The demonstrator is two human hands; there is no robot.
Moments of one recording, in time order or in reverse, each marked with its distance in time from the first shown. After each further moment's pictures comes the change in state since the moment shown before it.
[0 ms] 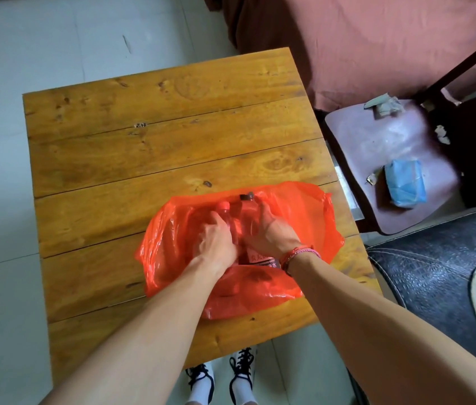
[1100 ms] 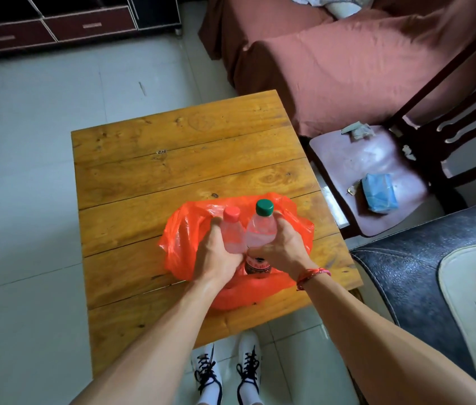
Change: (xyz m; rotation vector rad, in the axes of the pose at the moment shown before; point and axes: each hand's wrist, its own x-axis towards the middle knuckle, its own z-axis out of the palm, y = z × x) left_hand -0.114 -0.018 -0.038 -0.509 0.183 0.226; right_hand -0.124 0.002 -0.027 0.407 0.139 -0.155
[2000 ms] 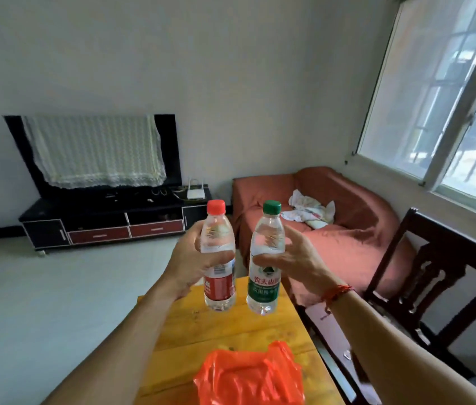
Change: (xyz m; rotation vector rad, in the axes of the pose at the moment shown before) left_hand -0.185 0.245 -0.264 -0.424 0.068 0.661; right_hand -0.210 -0.264 -0.169 0.194 0.161 -0.675
